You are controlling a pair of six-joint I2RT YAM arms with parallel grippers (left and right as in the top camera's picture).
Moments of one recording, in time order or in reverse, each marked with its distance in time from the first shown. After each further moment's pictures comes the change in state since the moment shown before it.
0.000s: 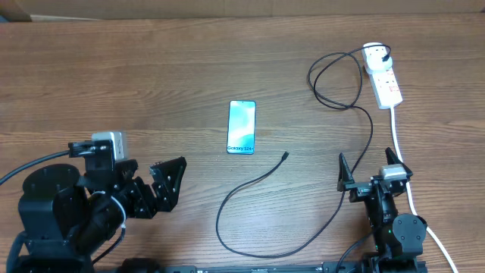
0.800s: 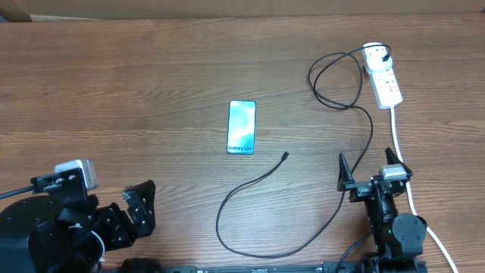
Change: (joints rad) left arm 0.000 0.020 0.239 -0.334 -0.279 -0.034; right arm 0.000 0.000 0.000 0.001 0.000 0.000
